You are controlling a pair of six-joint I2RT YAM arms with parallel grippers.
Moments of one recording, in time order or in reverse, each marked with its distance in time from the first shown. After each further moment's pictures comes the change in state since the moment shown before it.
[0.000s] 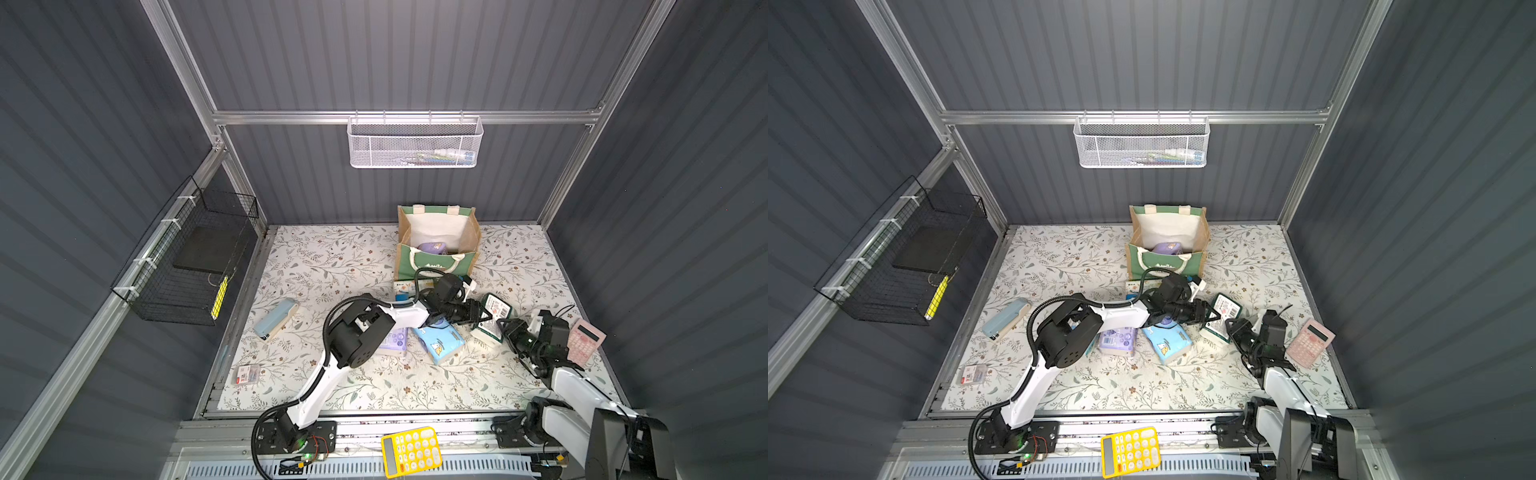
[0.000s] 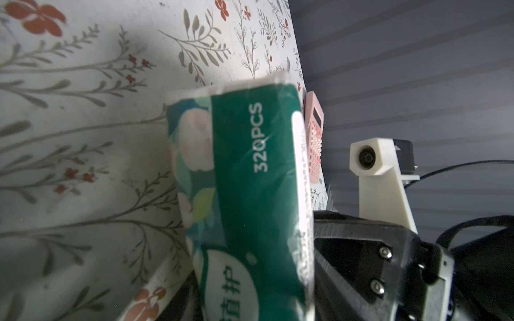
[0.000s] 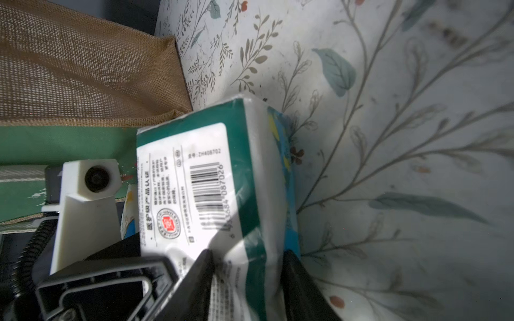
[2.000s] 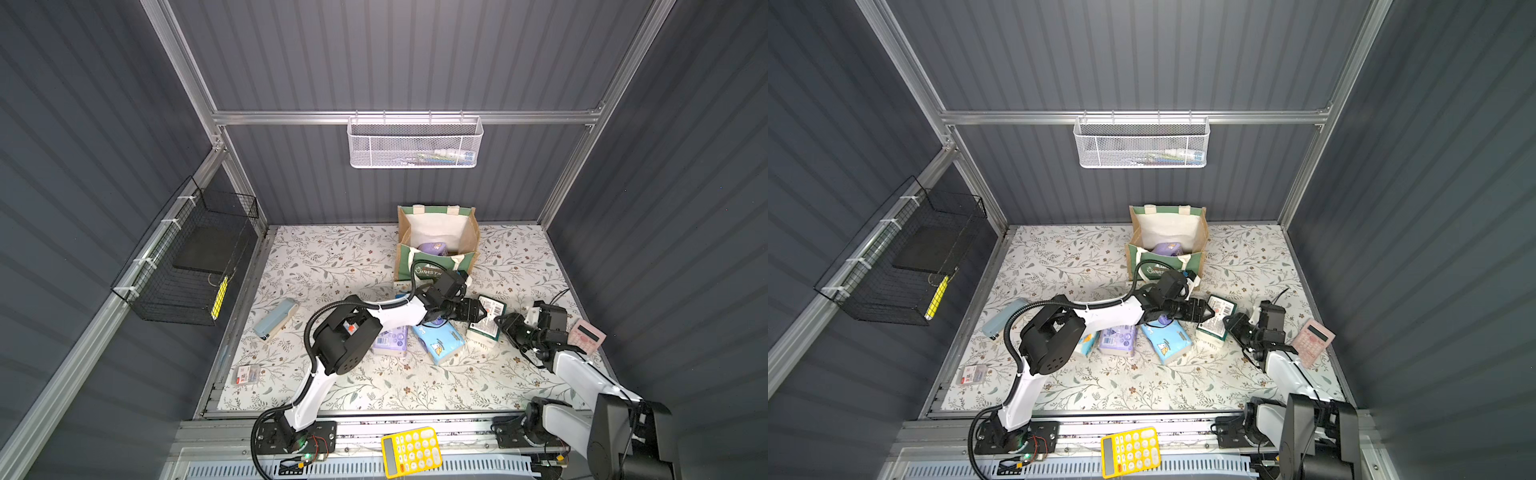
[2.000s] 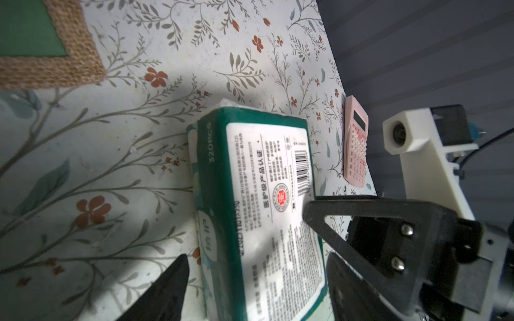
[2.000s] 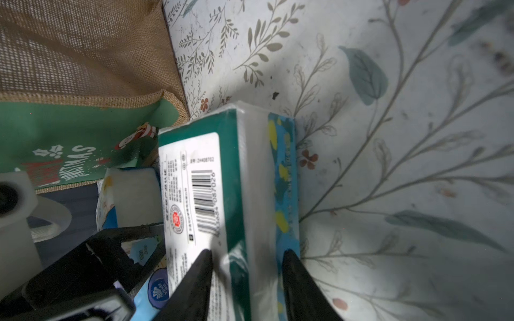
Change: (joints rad) left arm -0.005 -0.140 -0.011 -0.291 -0.230 0.223; right arm 0.015 0.101 0.151 -0.195 0.000 -0.141
